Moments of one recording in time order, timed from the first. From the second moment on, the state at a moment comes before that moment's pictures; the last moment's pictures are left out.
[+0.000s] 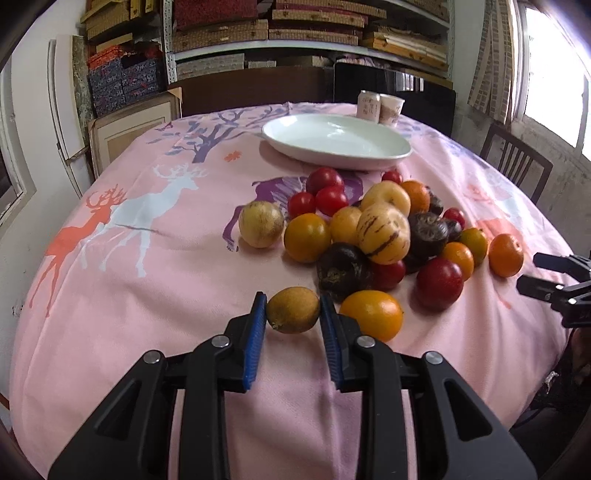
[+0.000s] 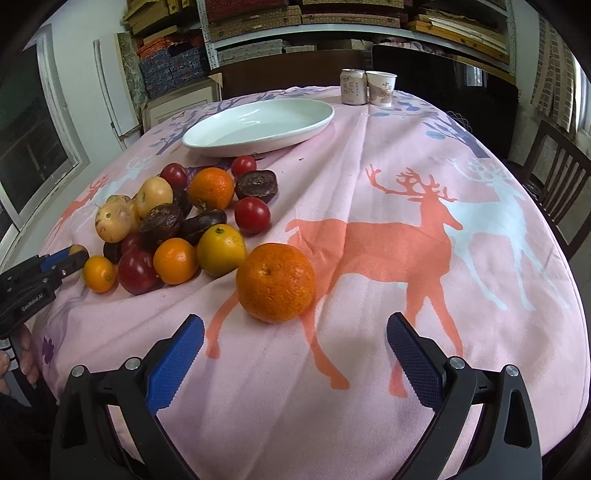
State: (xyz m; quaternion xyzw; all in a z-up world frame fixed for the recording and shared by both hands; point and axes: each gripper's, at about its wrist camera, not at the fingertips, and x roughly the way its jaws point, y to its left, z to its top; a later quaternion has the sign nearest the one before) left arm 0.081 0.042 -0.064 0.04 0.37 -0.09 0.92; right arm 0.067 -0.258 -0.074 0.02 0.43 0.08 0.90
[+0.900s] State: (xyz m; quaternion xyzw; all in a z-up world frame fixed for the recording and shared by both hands) left arm 0.108 0.044 -0.017 0.03 0.34 -0.10 0.93; right arm 0.115 -0.295 -0.016 0.05 0.37 0.10 0.92
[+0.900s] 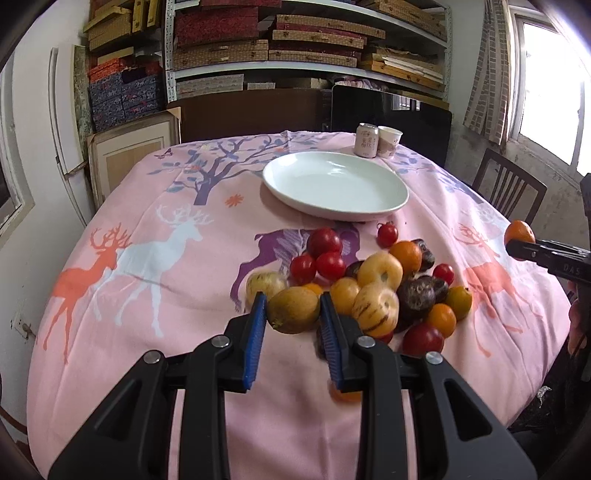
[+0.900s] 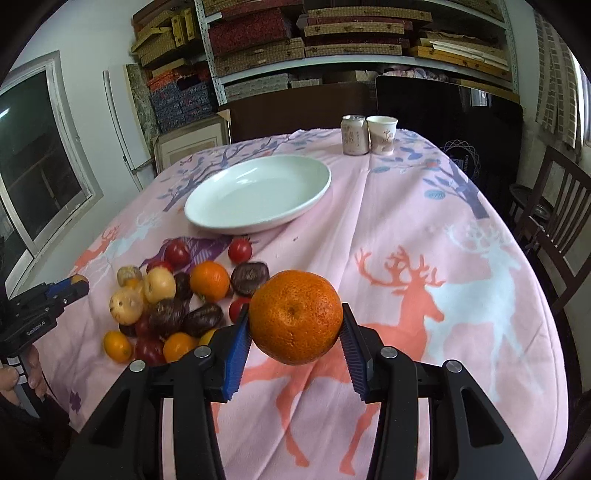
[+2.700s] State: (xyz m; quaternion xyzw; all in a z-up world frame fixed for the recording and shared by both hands) left arm 0.081 0.016 -0.069 0.09 0.39 -0.16 0.90; right arm 0.141 -0.291 -0.077 0.11 0.40 0.12 0.90
